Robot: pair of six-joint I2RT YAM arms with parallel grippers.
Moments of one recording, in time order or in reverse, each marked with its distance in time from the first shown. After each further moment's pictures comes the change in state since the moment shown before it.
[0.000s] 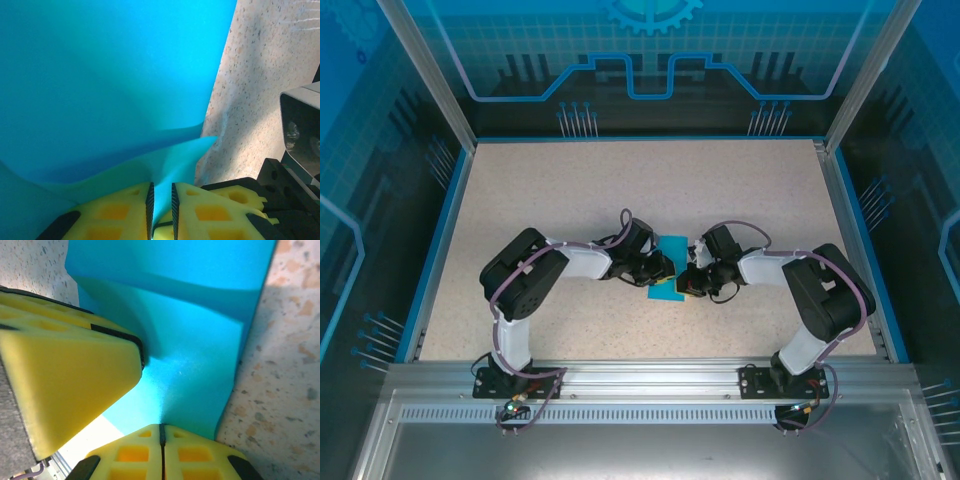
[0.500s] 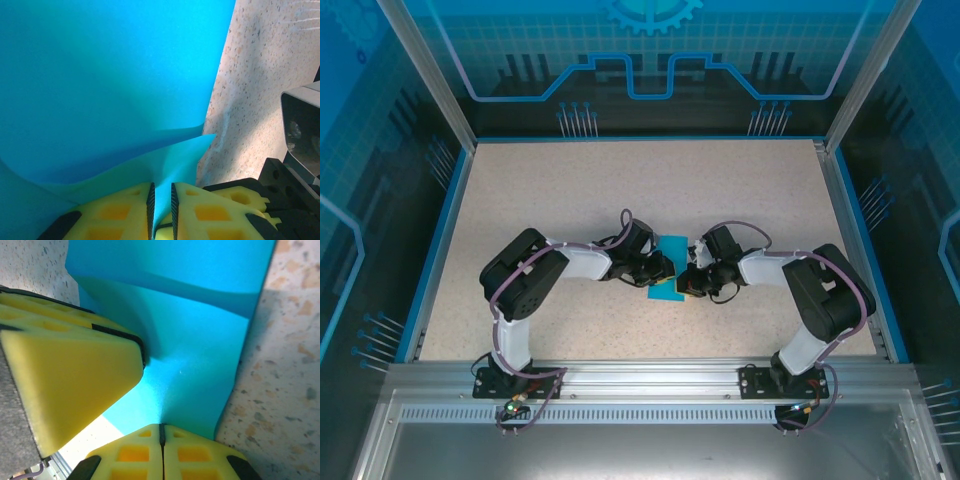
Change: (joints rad) left arm 0.001 0.000 -0.006 0.008 -0.012 0.011; right arm -0.001 -0.002 -0.007 0.010 0.000 0.000
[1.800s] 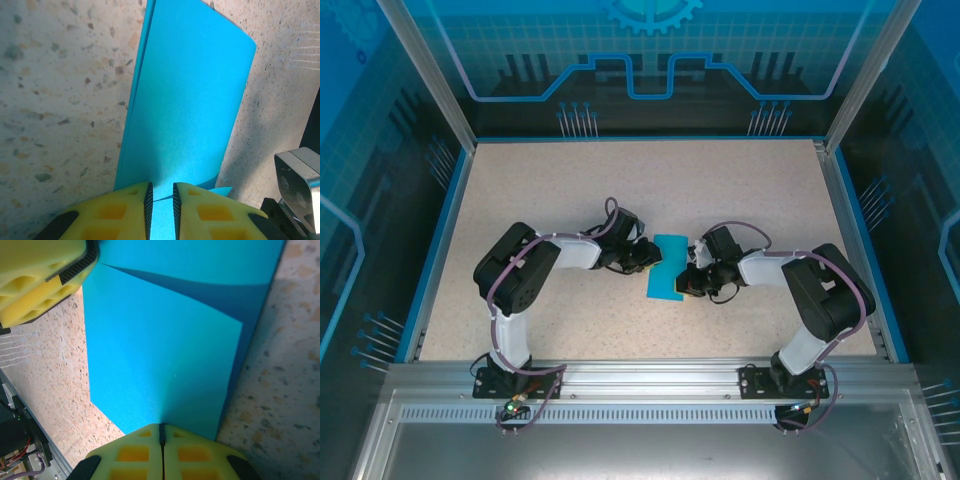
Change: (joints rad) left arm 0.121 0.002 0.023 -0.034 -0.015 0.072; right arm -0.001 0.004 -0.006 0.023 -0.010 0.000
